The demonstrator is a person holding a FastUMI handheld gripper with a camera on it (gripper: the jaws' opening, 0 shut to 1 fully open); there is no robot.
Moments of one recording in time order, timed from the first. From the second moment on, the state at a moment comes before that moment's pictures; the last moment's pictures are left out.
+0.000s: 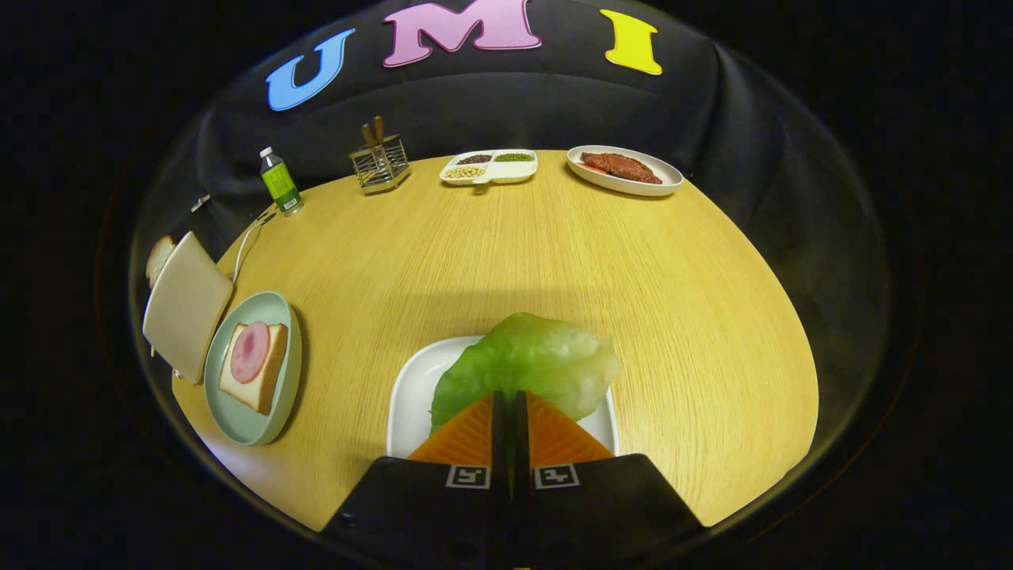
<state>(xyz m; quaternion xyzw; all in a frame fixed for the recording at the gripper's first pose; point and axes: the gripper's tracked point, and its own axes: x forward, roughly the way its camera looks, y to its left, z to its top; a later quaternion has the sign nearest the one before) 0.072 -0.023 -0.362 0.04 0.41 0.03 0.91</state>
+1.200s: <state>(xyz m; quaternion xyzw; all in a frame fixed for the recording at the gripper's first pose) 0.059 0.099 -0.195 0.04 0.31 0.08 0.95</state>
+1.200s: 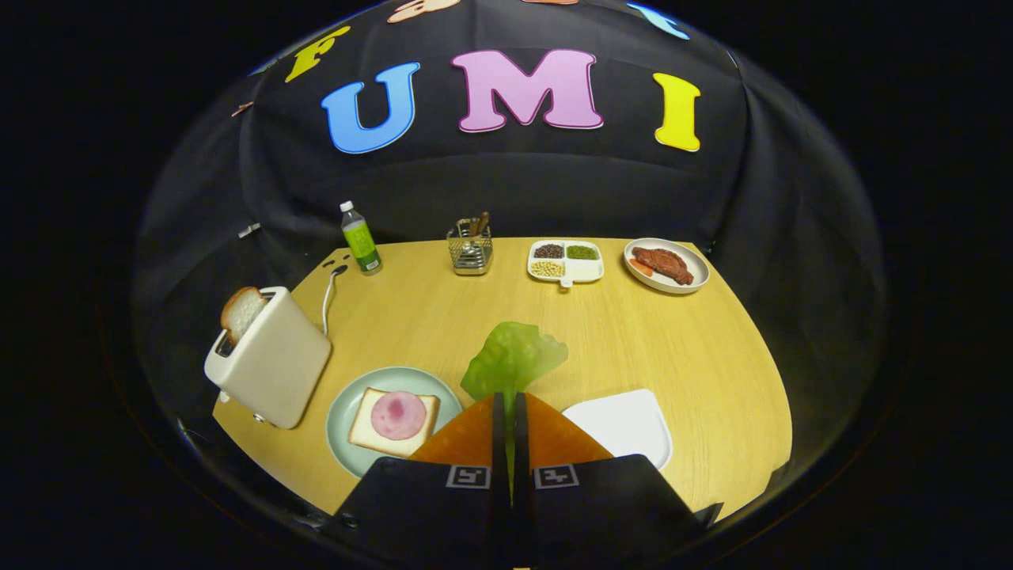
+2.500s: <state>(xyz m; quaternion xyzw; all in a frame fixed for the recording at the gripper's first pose) 0.050 0.274 -0.298 -0.15 0.38 0.22 0.88</state>
